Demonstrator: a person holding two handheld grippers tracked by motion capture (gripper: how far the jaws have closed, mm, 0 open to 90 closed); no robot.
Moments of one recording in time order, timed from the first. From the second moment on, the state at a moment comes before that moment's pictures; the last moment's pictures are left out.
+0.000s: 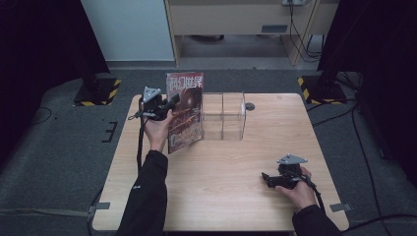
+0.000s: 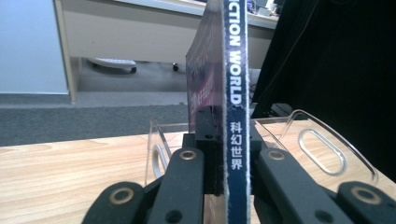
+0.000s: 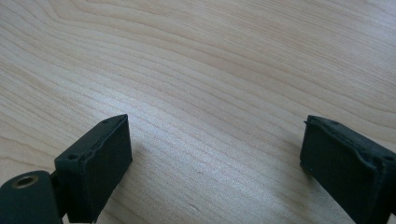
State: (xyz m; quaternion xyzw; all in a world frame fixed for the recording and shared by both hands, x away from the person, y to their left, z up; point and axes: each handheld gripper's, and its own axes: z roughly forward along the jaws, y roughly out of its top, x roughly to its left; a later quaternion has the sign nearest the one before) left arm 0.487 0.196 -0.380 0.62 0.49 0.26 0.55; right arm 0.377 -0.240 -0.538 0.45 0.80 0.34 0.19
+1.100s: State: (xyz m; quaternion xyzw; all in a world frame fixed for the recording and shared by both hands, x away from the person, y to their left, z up) left arm 0.390 0.243 -0.415 0.68 0.46 0.24 0.52; right arm 0.377 -0.240 -0.539 0.46 0.80 0.34 0.19
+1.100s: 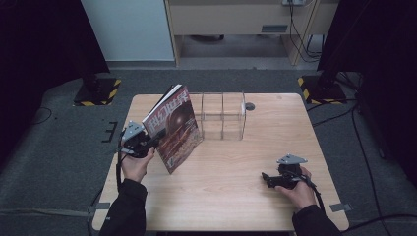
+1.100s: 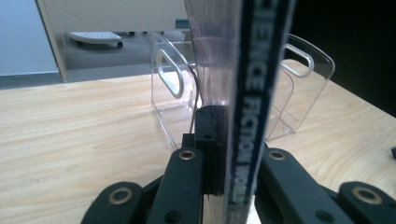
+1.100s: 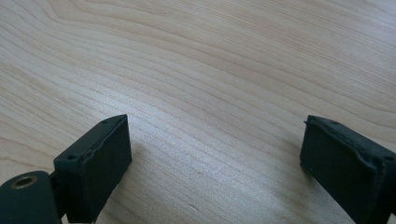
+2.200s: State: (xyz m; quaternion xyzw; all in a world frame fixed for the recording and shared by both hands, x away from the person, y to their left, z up) left arm 0.413 0.219 -0.385 0.65 0.47 0.28 0.52; right arm 0.377 -0.240 -0.539 0.46 0.80 0.34 0.19
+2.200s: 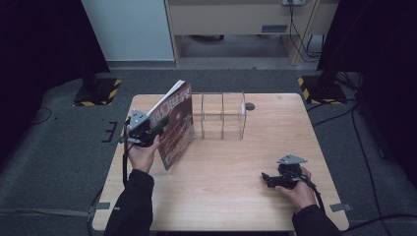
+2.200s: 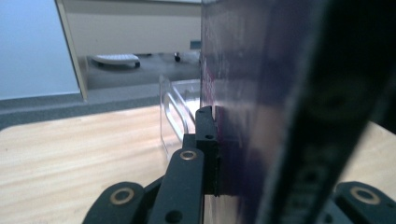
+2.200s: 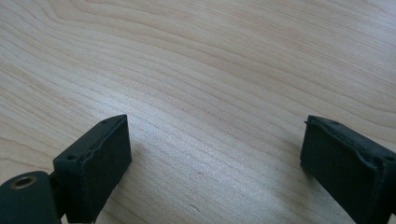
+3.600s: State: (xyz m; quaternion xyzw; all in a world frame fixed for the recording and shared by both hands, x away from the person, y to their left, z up) left arm 0.492 0.166 -0.410 0.59 0.51 0.37 0.50; right arm 0.377 -0.239 -0.539 0.46 0.80 0.34 0.19
